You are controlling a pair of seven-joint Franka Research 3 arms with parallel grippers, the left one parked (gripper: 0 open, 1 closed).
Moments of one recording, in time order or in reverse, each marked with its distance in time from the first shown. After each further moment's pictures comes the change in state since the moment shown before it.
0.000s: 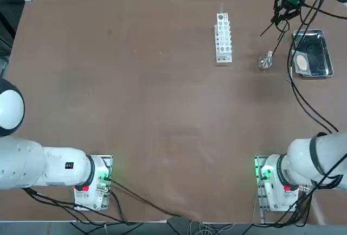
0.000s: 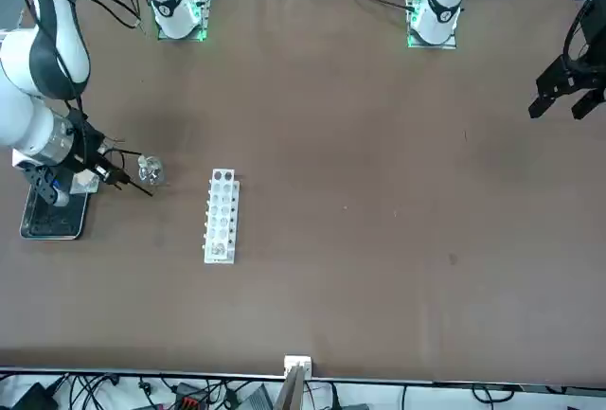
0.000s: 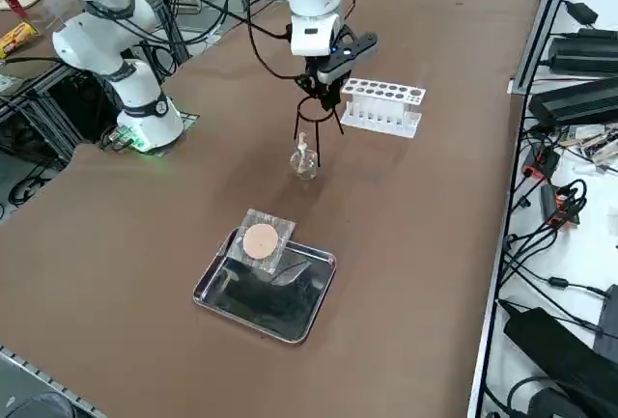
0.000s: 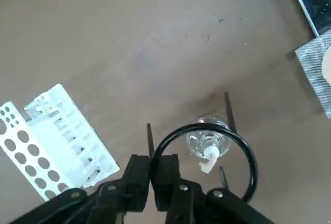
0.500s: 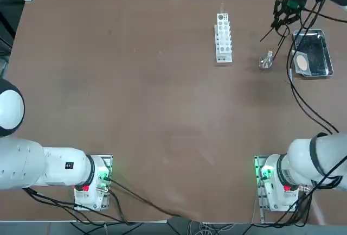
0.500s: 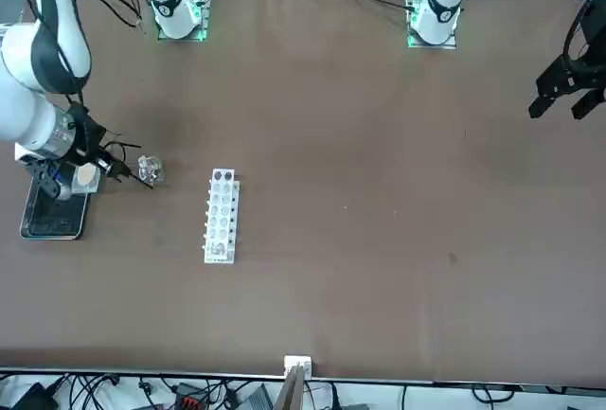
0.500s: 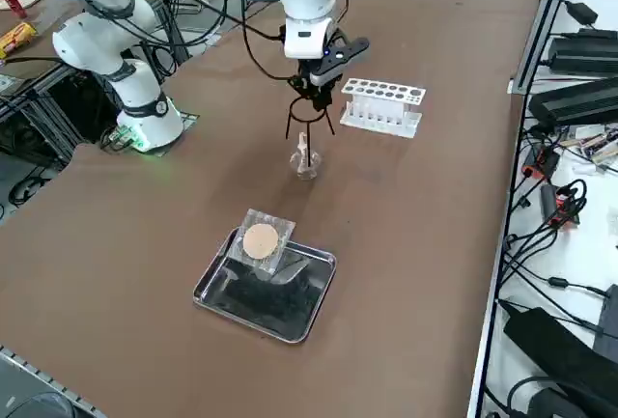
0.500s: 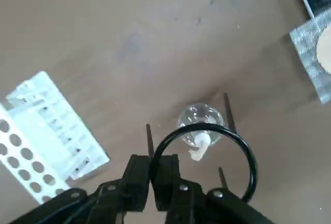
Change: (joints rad) arm 0.000 -0.030 0.000 -0.081 0.000 0.008 0.000
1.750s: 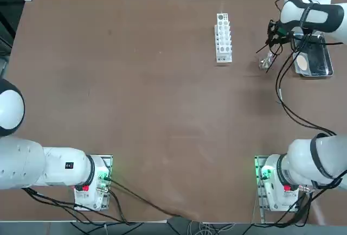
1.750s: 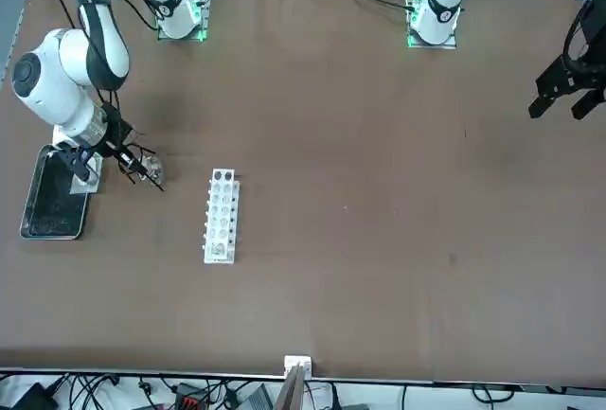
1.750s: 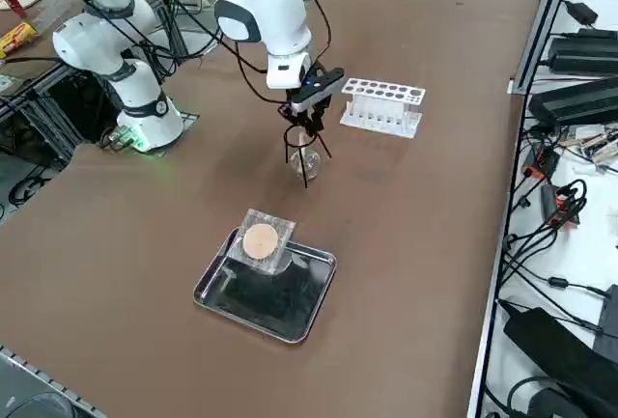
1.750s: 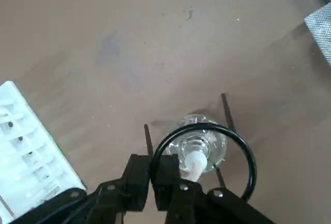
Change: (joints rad) arm 0.020 -0.046 0.003 -0.301 0.000 0.403 0.014
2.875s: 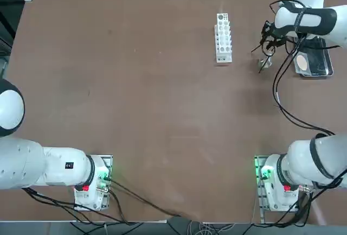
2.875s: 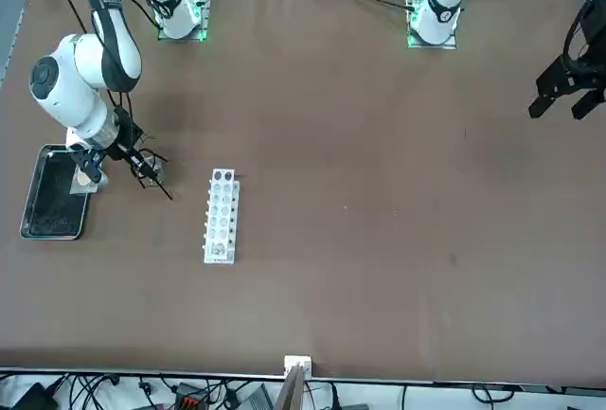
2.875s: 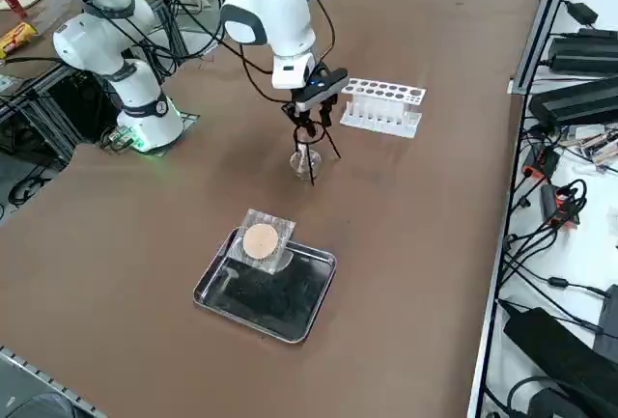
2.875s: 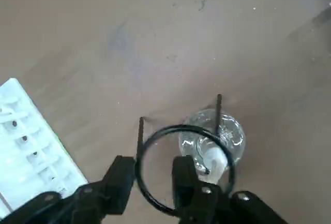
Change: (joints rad) arm 0.032 0.021 0.000 -0.014 0.000 0.046 0.038
